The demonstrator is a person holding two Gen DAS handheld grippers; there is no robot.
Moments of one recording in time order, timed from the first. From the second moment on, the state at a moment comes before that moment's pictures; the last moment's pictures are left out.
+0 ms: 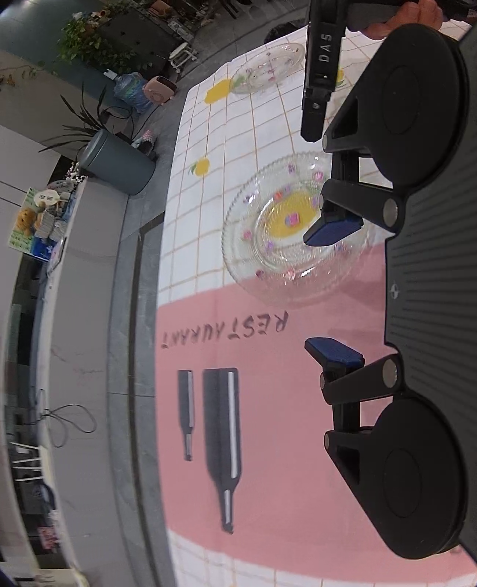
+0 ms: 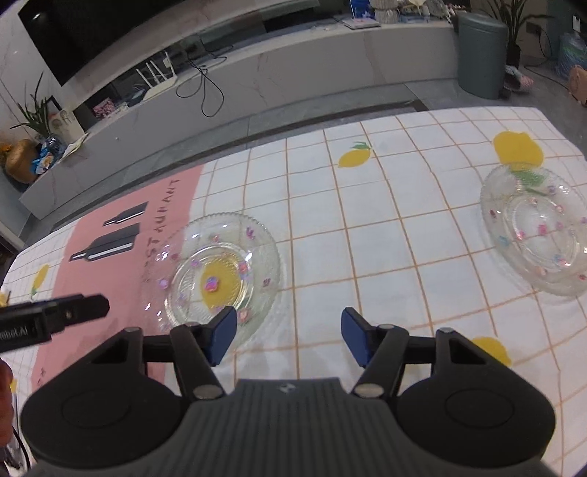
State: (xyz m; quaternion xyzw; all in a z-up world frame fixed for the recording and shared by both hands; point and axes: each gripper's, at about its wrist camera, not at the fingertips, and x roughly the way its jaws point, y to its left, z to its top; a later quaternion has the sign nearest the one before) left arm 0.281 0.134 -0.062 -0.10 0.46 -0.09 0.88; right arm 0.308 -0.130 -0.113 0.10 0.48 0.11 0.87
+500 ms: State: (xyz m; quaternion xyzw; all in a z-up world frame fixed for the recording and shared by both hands) left arm 0.309 0.147 -0.091 -0.16 0.46 -0.10 0.87; right arm 0.339 -0.124 -0.133 0.13 0.48 0.12 0.86
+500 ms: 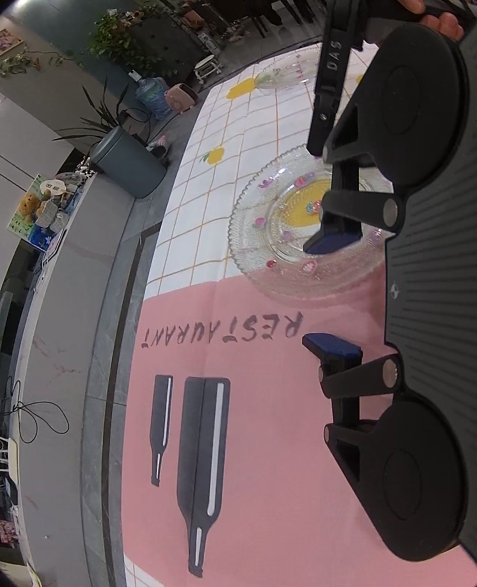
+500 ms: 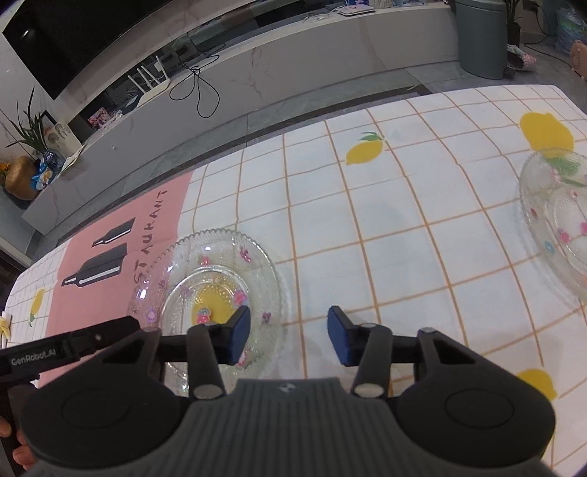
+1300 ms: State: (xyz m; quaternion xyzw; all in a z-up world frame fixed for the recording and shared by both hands) left arm 0.289 0.130 -0.046 -0.16 0.47 -0.09 0.87; right arm 0.313 -0.130 -0.118 0.17 0.49 0.15 0.84
